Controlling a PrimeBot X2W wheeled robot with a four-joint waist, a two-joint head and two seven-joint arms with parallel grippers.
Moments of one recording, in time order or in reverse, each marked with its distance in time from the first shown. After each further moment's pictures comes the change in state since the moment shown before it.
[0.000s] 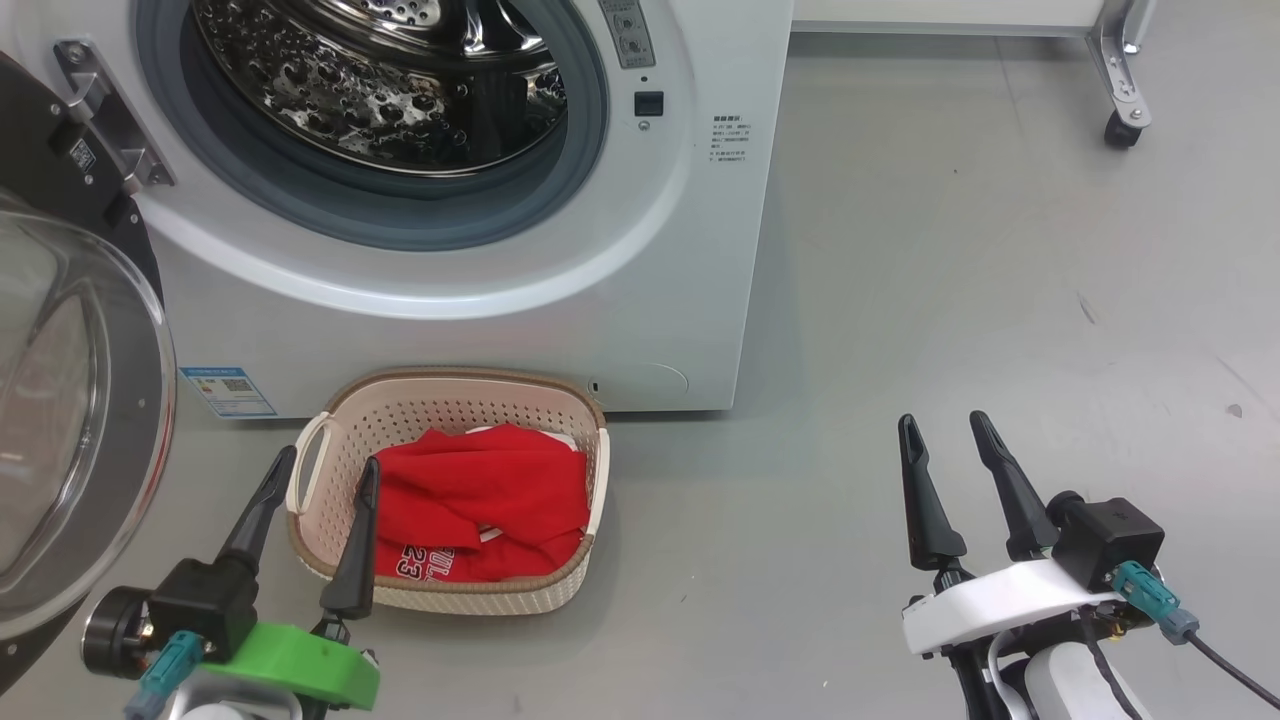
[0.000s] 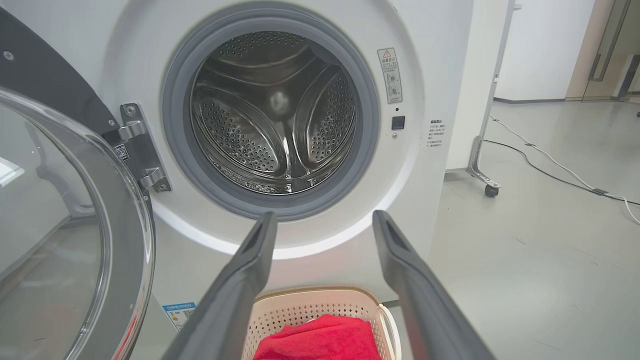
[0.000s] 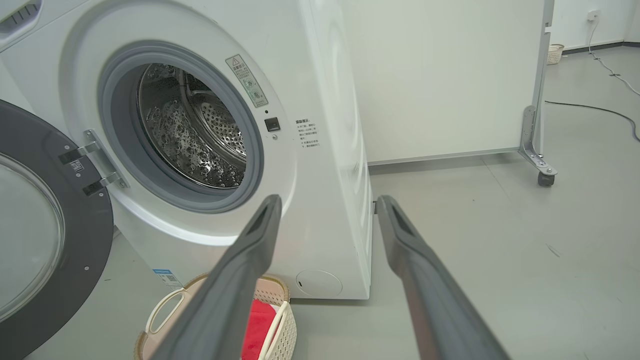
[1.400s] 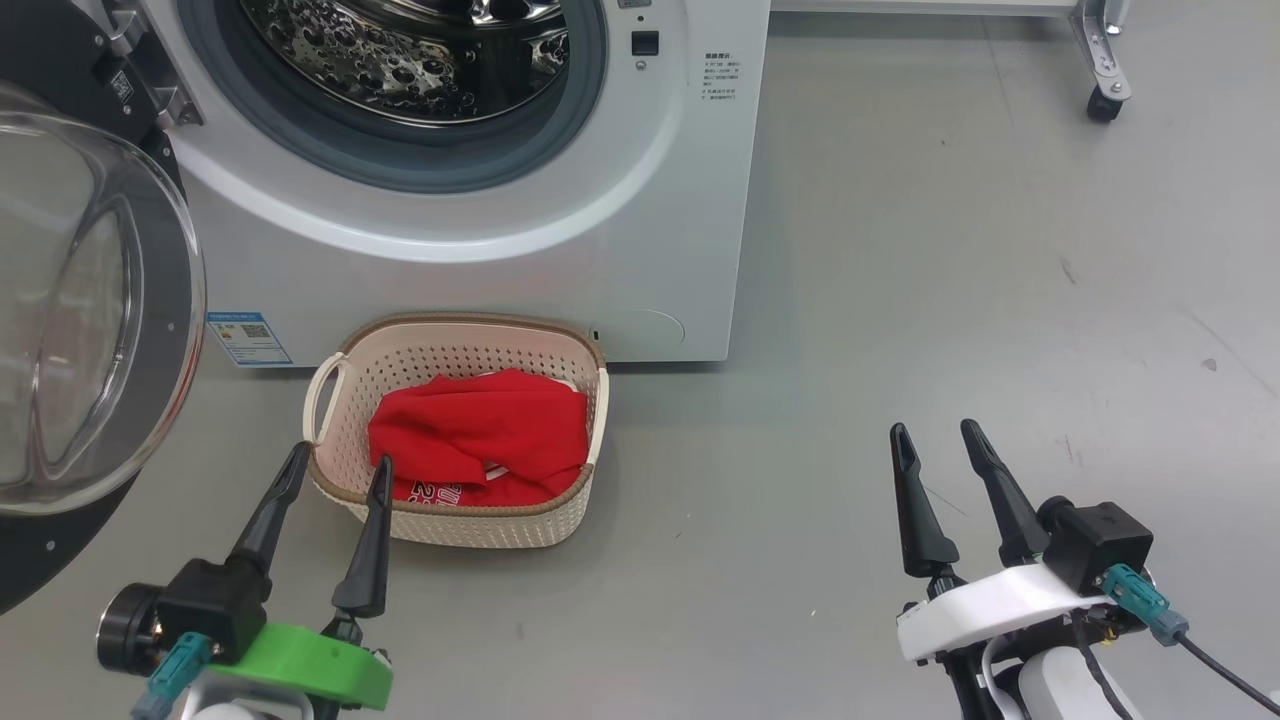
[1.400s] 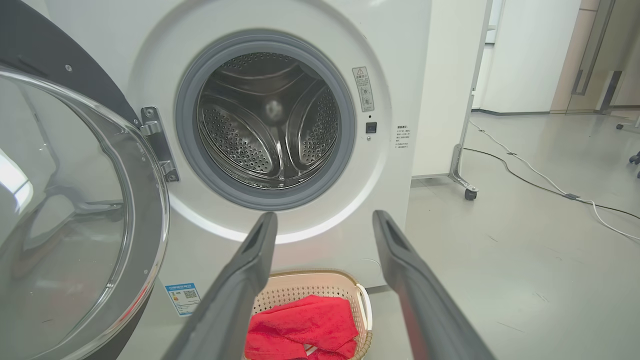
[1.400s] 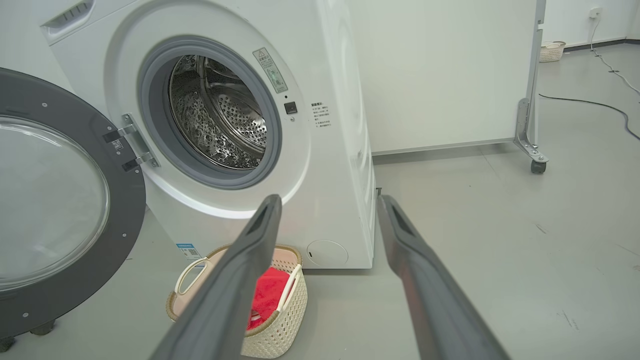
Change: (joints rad) left arm 0.003 -0.008 -0.016 -0.021 -0.017 0.000 0.000; right arm 0.000 0.002 0.008 0.020 0.000 0.006 0.000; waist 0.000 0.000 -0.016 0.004
